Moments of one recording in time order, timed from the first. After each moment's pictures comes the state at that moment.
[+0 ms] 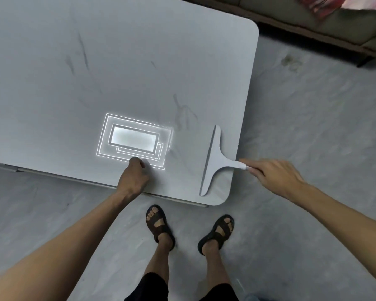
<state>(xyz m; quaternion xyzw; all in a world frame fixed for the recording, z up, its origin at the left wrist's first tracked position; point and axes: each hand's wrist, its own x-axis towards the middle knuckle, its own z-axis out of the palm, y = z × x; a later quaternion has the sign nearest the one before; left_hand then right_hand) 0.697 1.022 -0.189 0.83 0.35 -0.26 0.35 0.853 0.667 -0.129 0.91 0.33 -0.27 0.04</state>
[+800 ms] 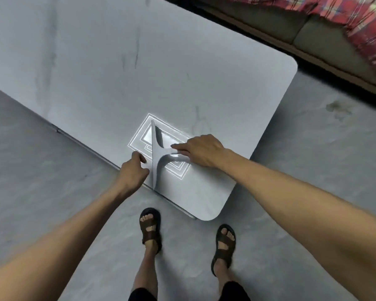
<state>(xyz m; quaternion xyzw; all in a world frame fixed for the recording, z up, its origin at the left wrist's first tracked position) 0.691 0.970 -0.124 0.78 0.50 -0.16 0.33 0.892 0.857 -0.145 0.74 0.61 -0.28 0.06</state>
